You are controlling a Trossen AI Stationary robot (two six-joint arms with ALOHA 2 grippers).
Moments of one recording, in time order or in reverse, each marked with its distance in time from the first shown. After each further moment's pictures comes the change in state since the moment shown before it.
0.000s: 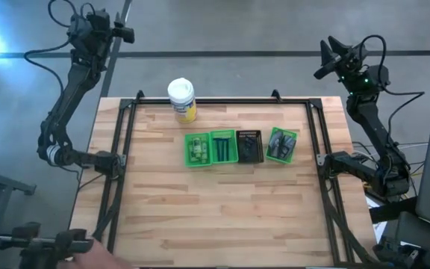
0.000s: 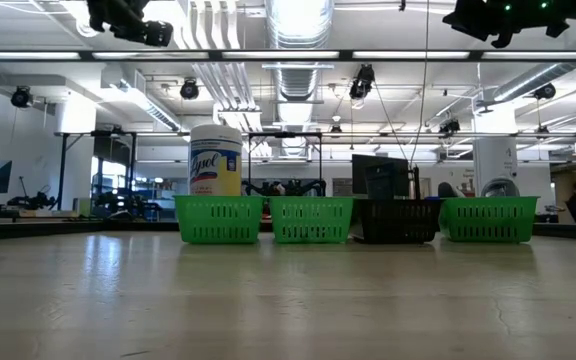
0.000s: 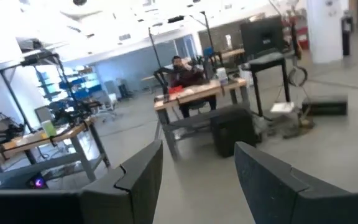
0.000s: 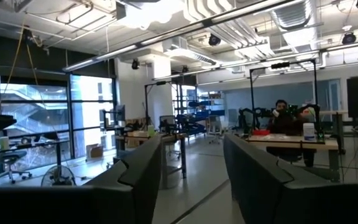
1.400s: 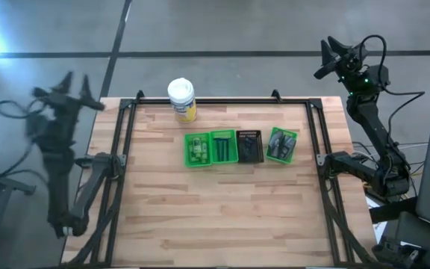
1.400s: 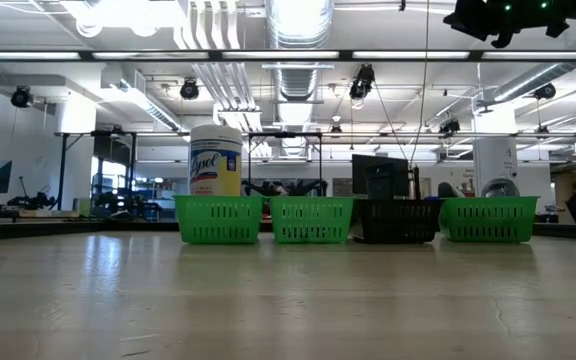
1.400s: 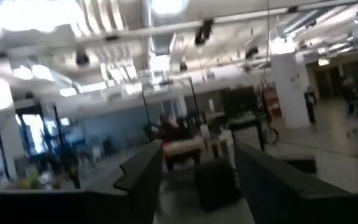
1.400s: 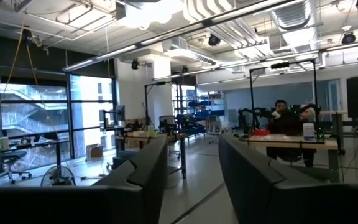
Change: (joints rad) left arm 0.204 -0.875 -0.480 -0.233 0.328 -0.080; right arm 0.000 0.000 0.000 0.000 0.001 0.000
